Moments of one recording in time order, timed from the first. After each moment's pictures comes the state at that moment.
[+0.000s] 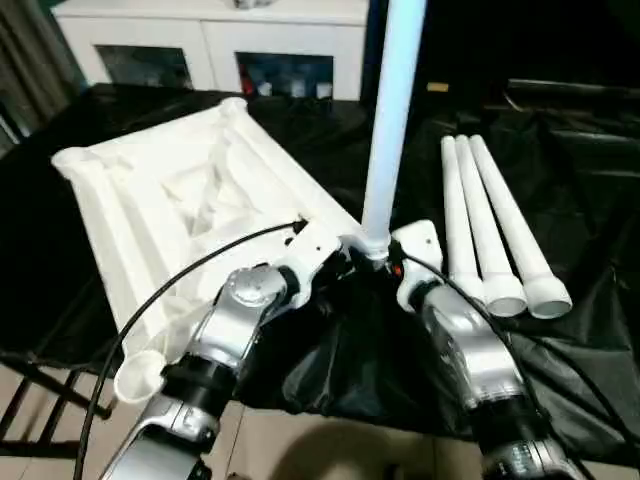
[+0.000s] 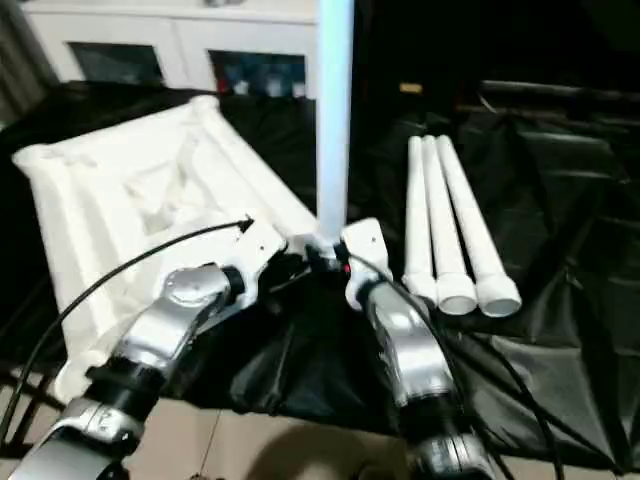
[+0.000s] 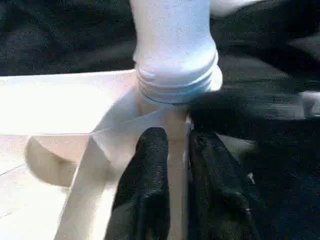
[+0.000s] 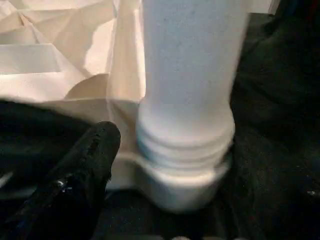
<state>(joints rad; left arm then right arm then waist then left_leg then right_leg) -0.53 0.09 -0.19 0.48 0.11 0.19 -0.57 -0.31 -0.06 0.03 0.27 -0.02 0.19 0.39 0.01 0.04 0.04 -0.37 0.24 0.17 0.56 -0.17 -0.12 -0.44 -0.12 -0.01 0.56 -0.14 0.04</state>
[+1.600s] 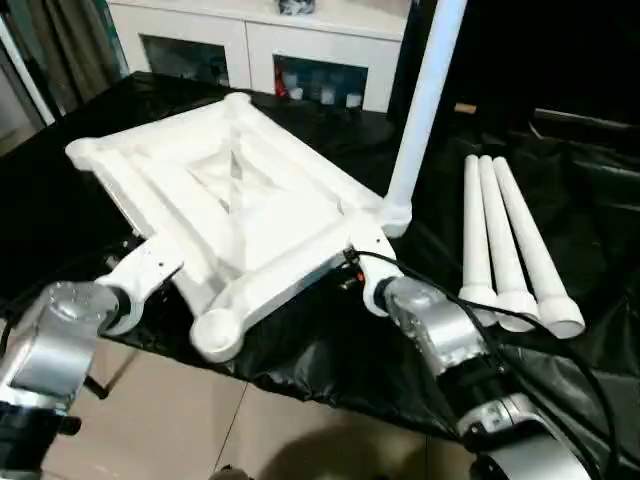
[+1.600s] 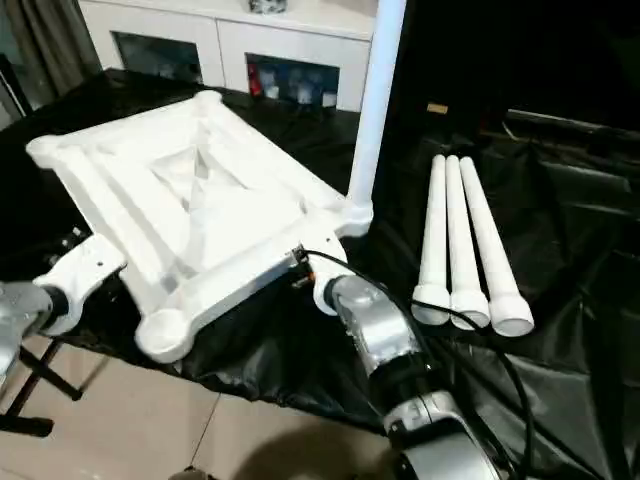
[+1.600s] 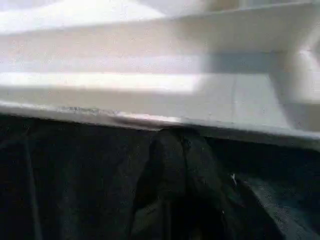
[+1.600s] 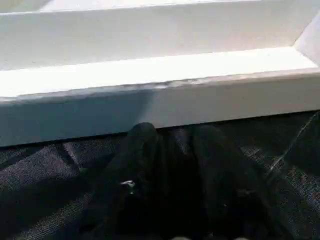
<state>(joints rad) -0.25 0.71 -0.09 -0.02 0.15 0.68 -0.79 -0.58 -0.01 0.17 0.63 -0.02 0.42 0.34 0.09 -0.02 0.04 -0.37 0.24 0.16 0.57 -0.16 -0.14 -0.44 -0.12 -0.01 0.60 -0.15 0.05</state>
